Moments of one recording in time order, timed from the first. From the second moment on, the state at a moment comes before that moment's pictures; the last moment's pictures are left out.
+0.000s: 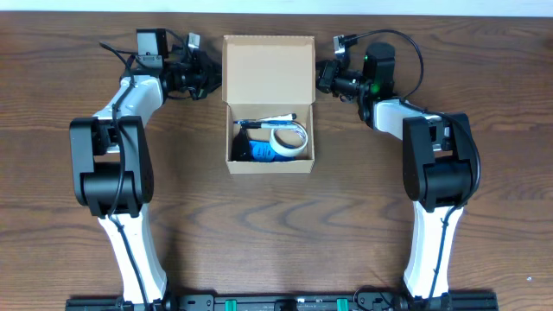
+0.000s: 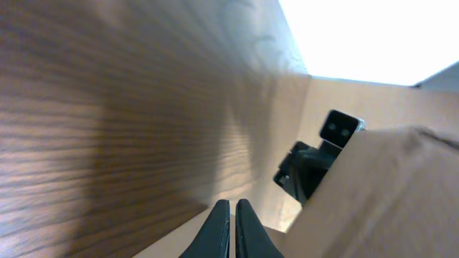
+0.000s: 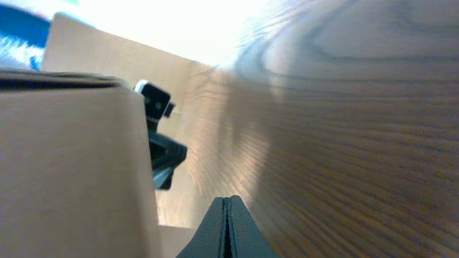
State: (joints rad) left arm 0.02 2.24 1.57 -0.18 1.04 -0.77; right arm 0.13 2.30 1.38 0.57 -0.99 0.91
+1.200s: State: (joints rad) left arm 0.04 1.95 1.57 -0.63 1.04 -0.25; right arm 0.13 2.30 1.61 0.57 -1.41 0.93
